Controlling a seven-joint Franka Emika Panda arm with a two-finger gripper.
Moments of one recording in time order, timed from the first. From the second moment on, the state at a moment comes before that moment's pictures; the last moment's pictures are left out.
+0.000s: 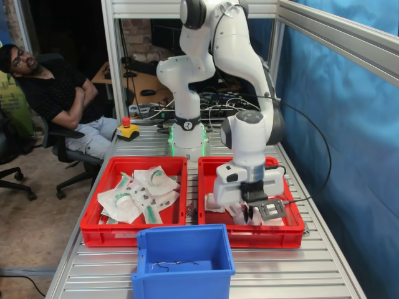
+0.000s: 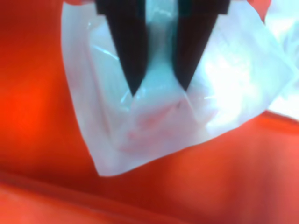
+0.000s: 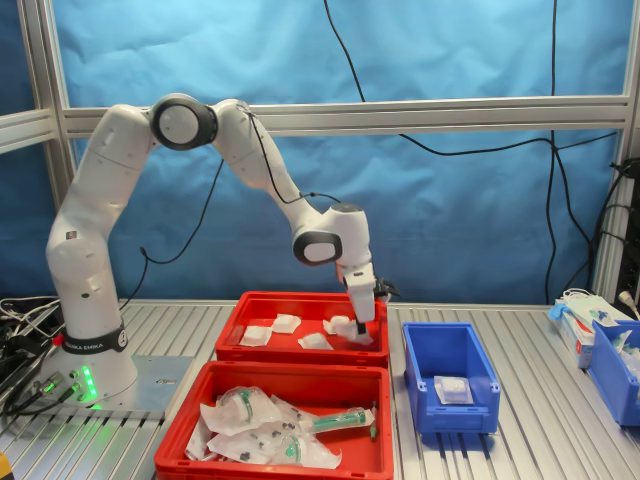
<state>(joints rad) 0.45 0.51 -0.16 -2.09 0.19 2.72 0.72</state>
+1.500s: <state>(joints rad) 0.46 0.27 -0.57 -1.94 0.12 2.52 0.72</state>
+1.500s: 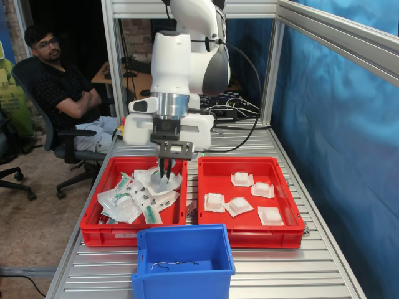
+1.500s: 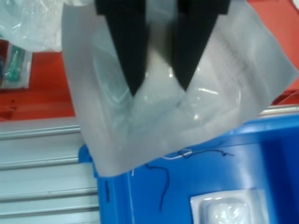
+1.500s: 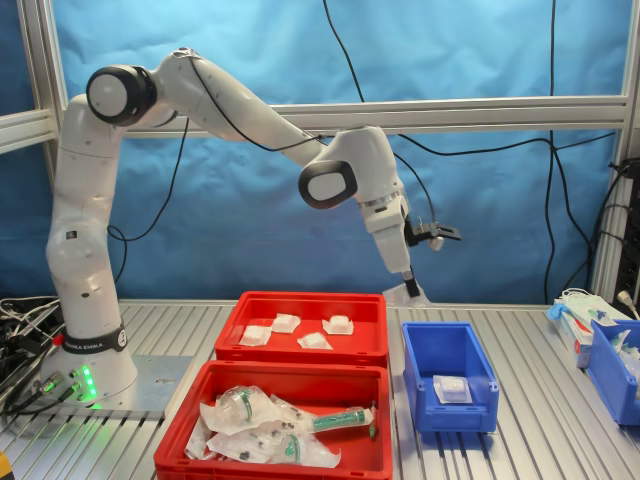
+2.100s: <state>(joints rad) 0.46 0.54 -0.58 -1.76 0.26 2.52 0.72</state>
